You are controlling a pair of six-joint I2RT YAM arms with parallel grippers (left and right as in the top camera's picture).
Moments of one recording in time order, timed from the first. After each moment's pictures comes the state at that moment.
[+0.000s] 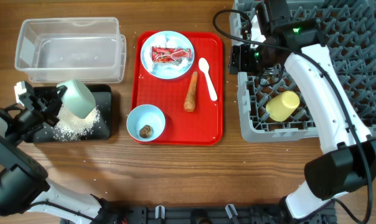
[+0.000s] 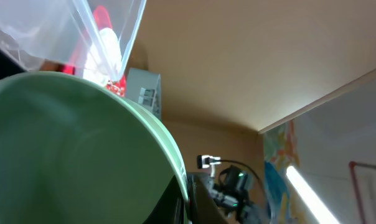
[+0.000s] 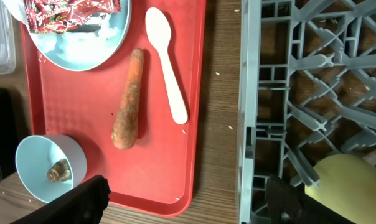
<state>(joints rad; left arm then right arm) 0.81 1.91 1.17 -1.14 1.54 0.14 0.26 1.80 1.76 -1.22 -0.17 0.28</state>
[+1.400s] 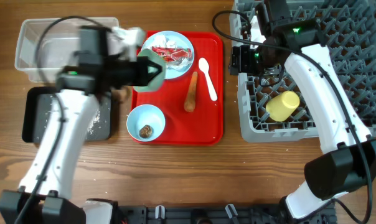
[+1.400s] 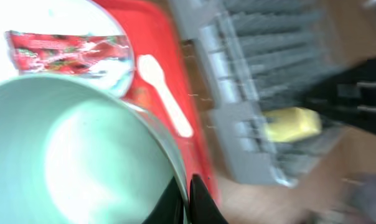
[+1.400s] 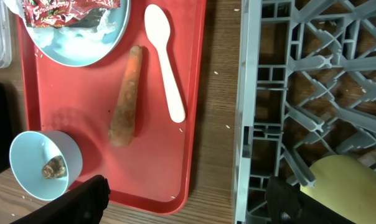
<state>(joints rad) -0.18 1.49 1.31 -0.70 0.55 -0.20 0.26 1.80 1.76 -1.23 -0.17 0.26</state>
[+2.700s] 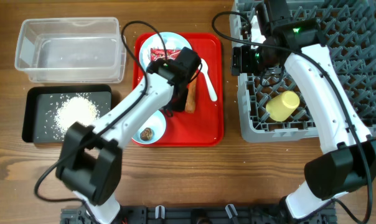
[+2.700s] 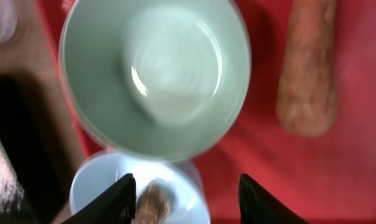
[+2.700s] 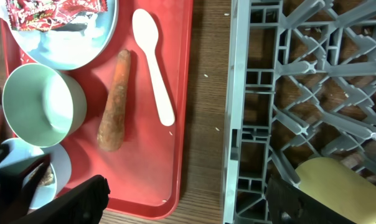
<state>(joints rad) -0.57 1.84 1.45 -1.09 -0.23 -0.37 0.26 1.80 1.76 -1.23 -0.13 0.23</state>
